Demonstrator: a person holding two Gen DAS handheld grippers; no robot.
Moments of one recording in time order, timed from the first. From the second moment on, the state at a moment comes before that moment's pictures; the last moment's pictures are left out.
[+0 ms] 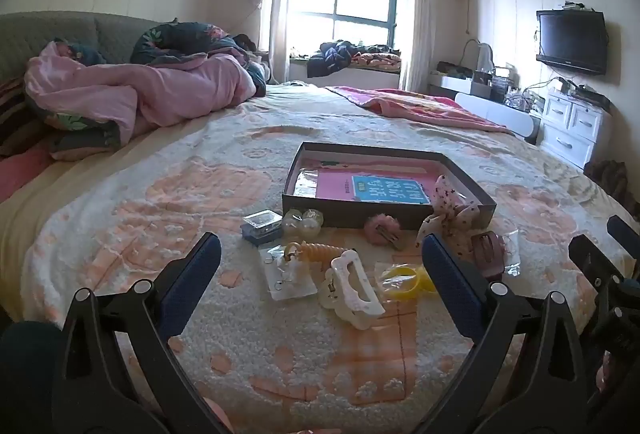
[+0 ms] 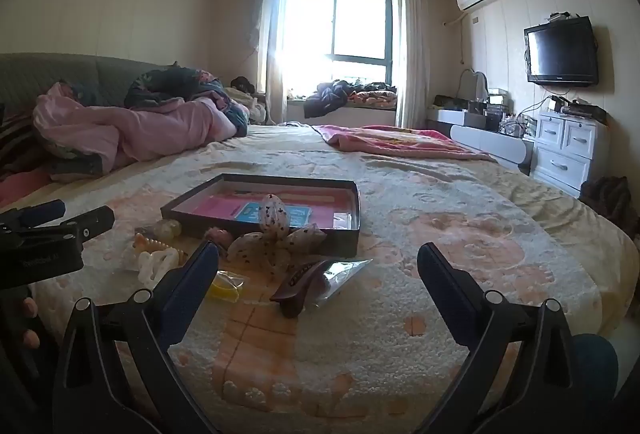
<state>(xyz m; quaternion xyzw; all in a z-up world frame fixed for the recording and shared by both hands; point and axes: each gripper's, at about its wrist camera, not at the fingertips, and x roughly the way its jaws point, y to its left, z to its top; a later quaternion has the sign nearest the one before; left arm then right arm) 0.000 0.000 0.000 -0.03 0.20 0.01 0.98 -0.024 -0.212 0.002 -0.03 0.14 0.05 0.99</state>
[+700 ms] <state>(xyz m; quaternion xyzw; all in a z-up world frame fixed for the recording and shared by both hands) -0.004 0.000 0.004 -0.03 0.19 0.01 0.98 -0.026 -0.208 0.007 -0.03 0.13 0.05 0.99</state>
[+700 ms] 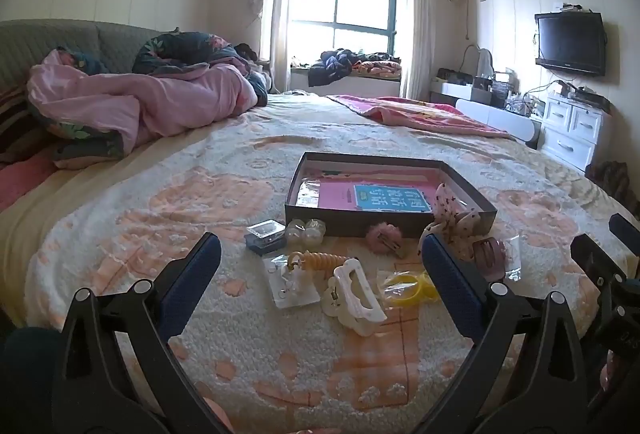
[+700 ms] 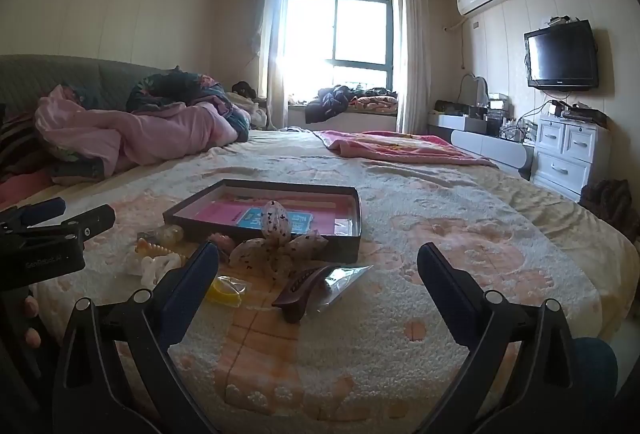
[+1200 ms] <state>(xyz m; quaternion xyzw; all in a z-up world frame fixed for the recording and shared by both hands) -0.004 0.001 0.006 -0.03 0.19 0.01 0.98 -0.026 -0.209 0.008 -0.03 0.13 0.05 0.99</state>
